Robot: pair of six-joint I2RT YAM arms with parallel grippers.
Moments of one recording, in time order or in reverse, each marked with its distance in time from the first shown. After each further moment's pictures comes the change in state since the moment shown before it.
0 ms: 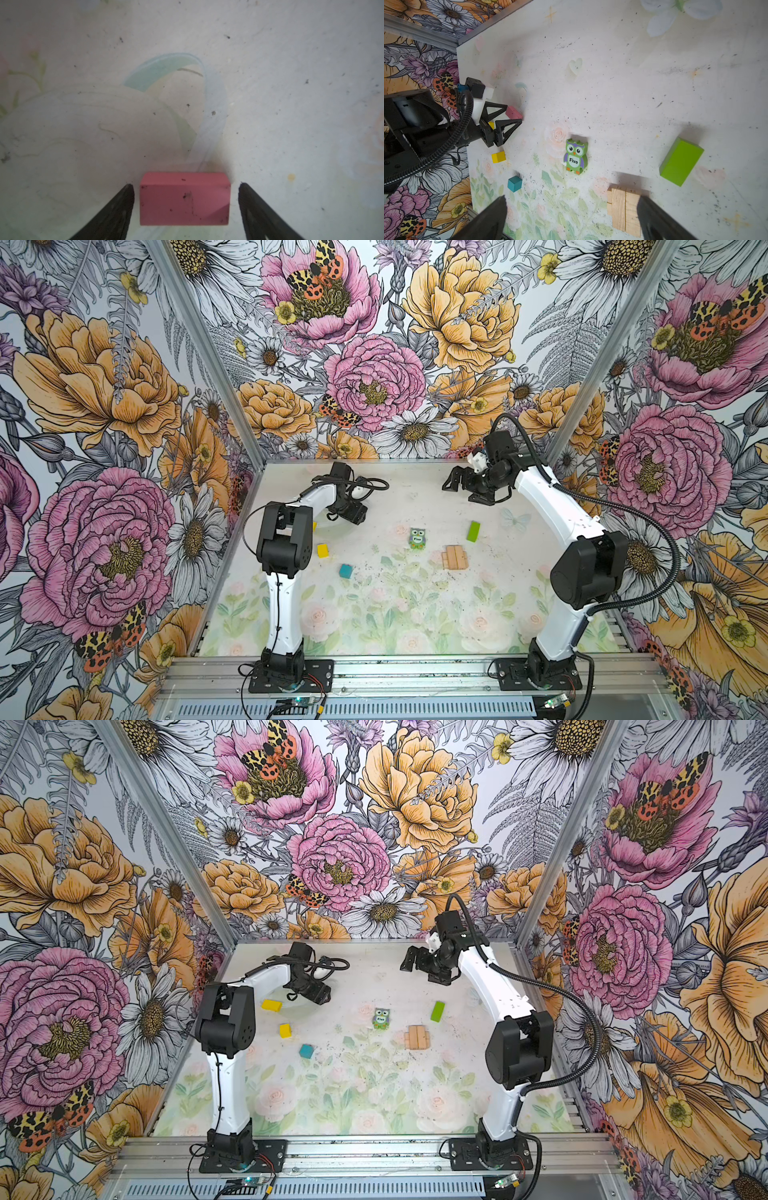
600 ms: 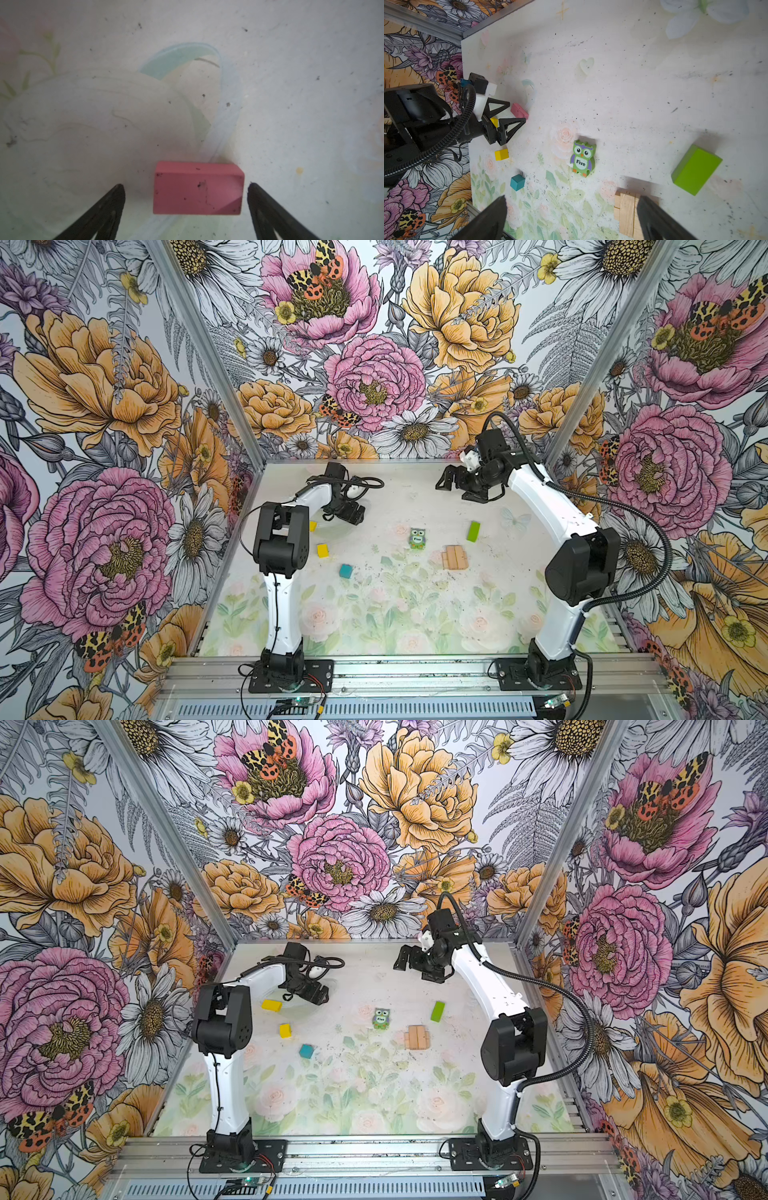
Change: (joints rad) left arm 0.021 -0.003 -0.007 0.000 0.025 -0.011; right arm 0.032 0.030 0.046 -0.004 0.000 -0.001
